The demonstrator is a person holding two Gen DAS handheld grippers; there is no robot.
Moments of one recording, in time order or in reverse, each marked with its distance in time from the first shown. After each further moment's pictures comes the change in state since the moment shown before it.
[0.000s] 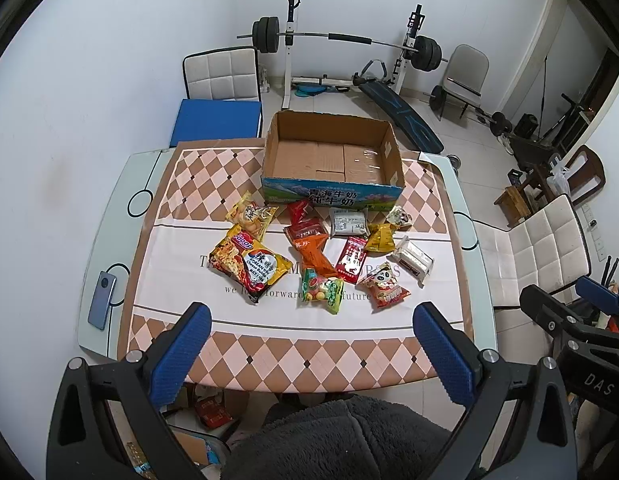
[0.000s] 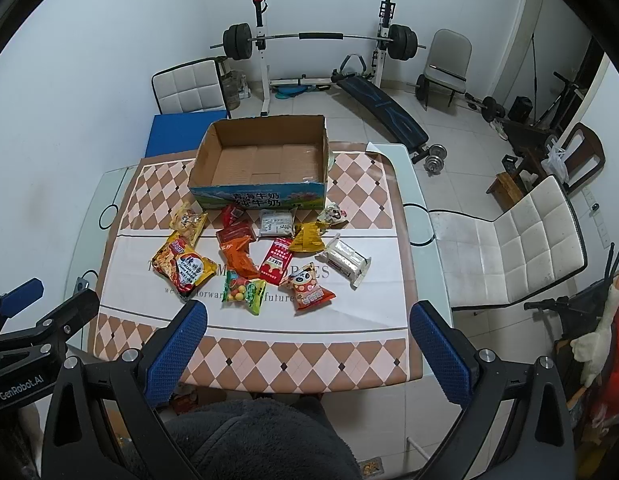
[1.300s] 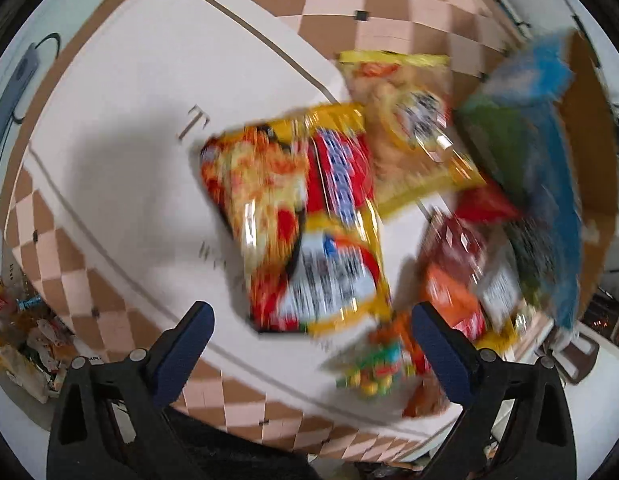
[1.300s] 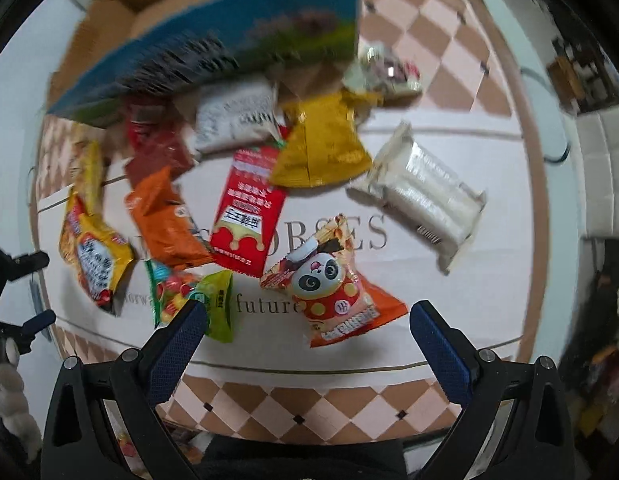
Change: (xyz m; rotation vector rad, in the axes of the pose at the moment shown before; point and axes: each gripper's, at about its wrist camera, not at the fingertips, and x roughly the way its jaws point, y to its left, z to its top) left arm 0.398 0.183 0.025 -0.788 0.623 -0.032; right arm 0.416 0.025 0.011 0.133 0.569 0.099
